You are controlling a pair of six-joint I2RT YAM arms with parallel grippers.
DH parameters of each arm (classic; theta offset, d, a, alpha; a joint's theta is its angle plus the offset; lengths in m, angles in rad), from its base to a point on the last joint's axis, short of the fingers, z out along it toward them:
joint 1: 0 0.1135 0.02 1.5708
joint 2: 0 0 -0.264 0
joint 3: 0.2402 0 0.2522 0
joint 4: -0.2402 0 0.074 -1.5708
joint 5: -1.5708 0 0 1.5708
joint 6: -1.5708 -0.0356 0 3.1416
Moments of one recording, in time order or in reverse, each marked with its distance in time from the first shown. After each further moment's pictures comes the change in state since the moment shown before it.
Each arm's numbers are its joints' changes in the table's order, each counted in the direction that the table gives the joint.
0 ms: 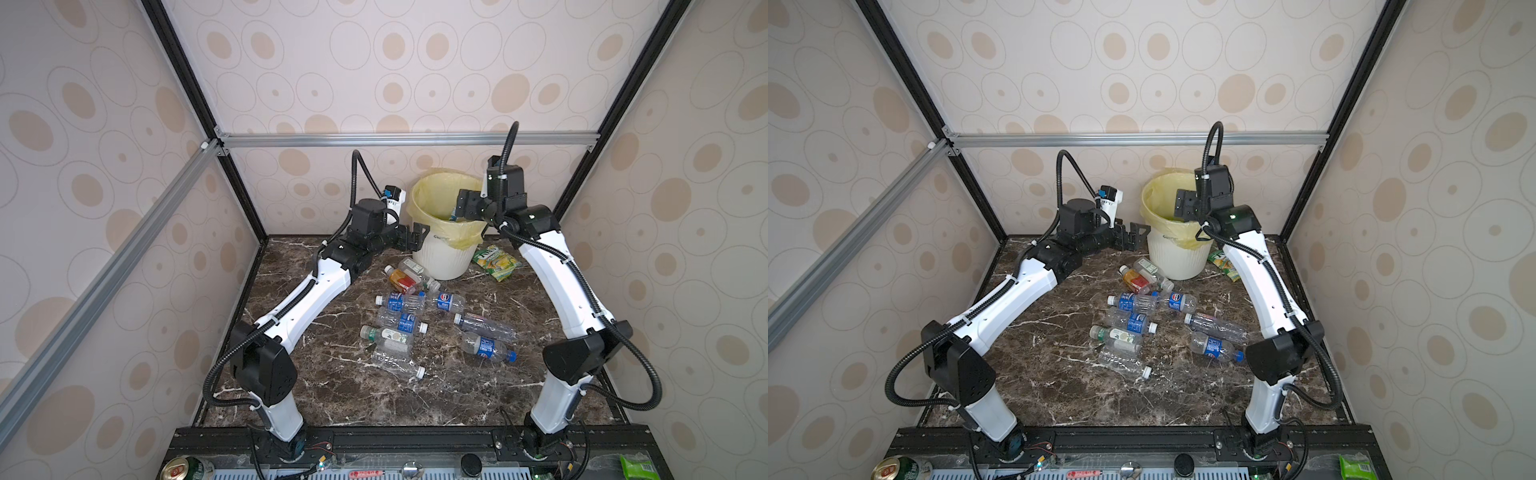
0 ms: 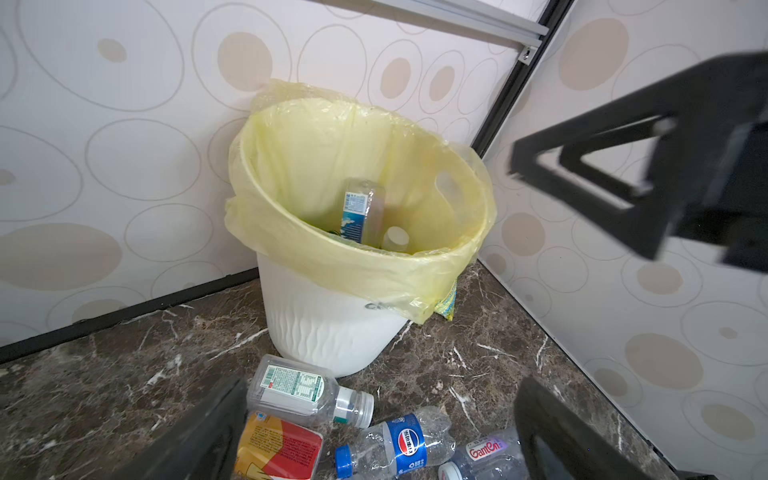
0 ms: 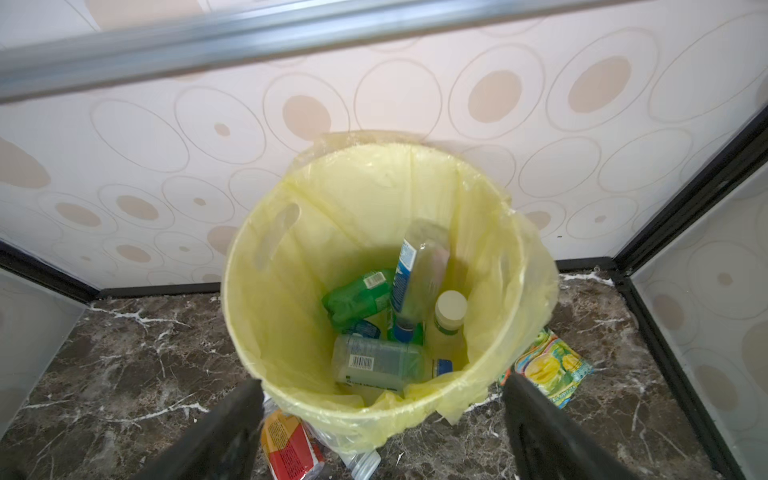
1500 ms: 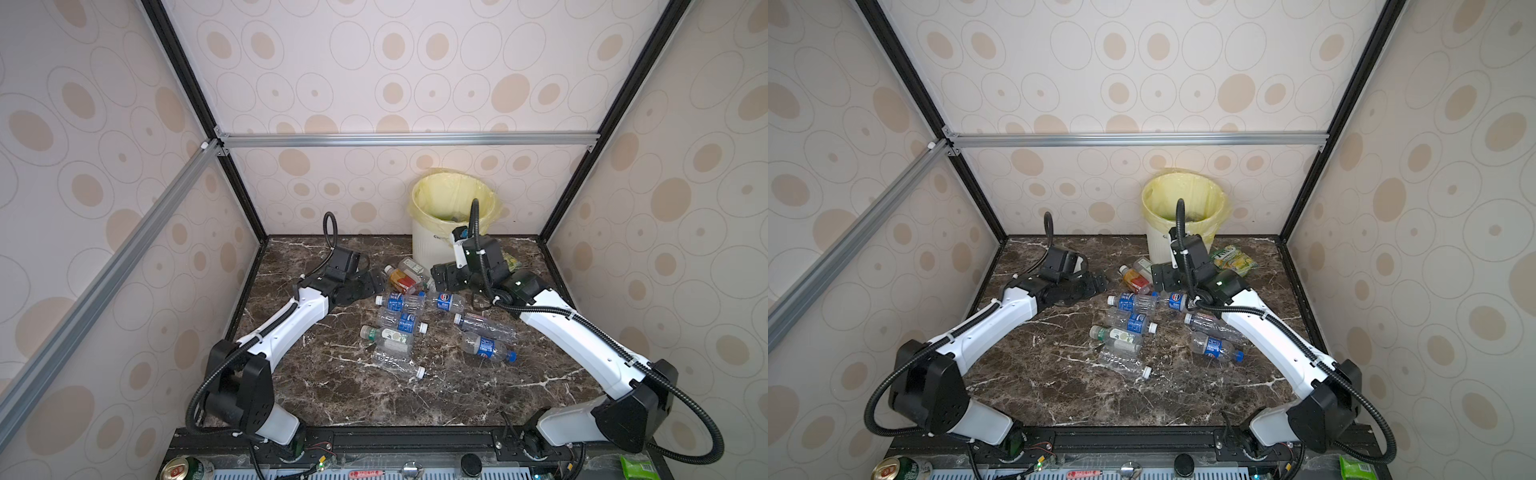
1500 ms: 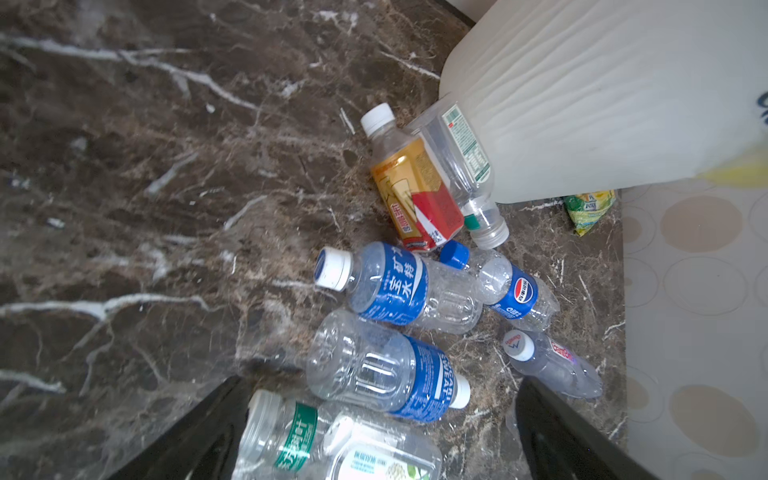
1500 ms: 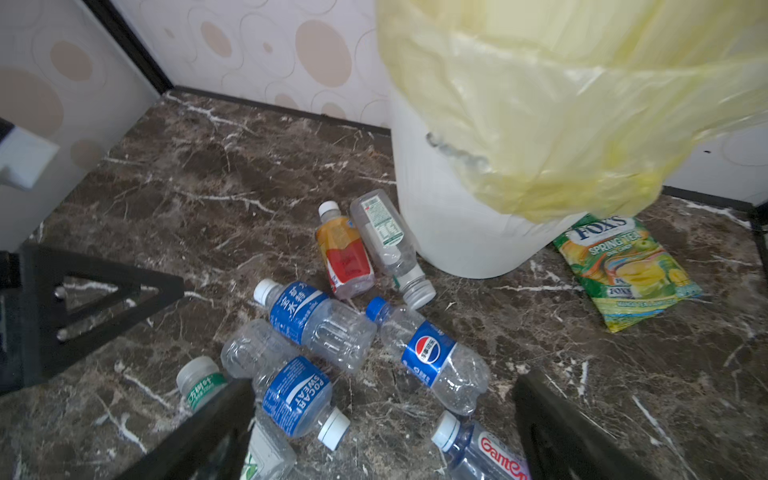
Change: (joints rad) left arm 0.138 0.245 -0.543 -0.233 0.039 0.513; right arm 0.264 0.394 -0.821 0.205 0.060 0.076
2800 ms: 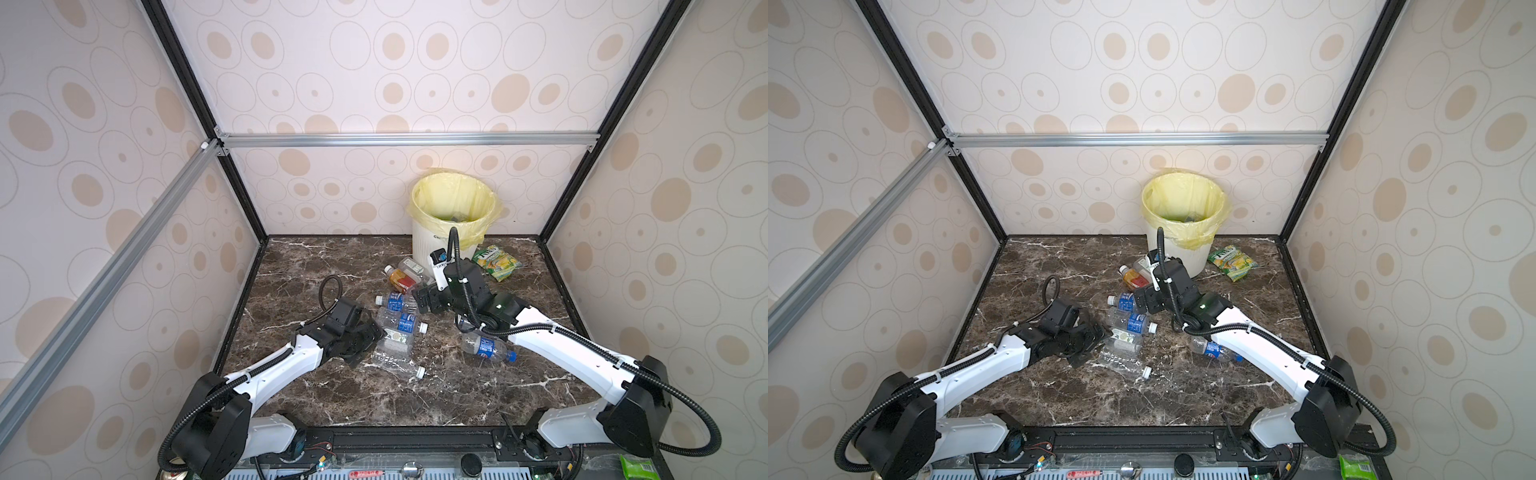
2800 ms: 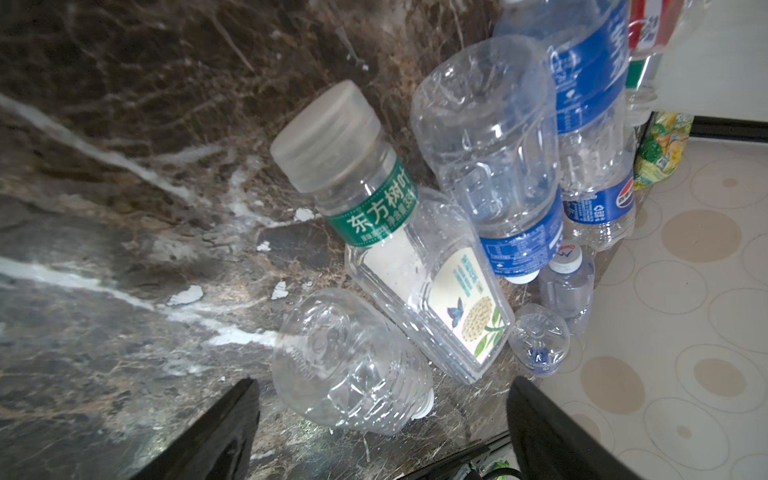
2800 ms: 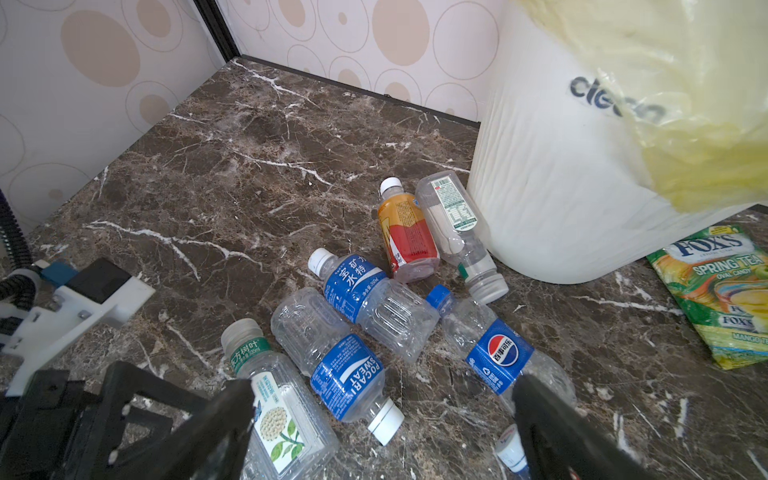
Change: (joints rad) left arm -0.172 0.201 -0.452 0.098 -0.130 0.501; right arm 0.116 0.018 -0.167 0.189 0.003 -0.005
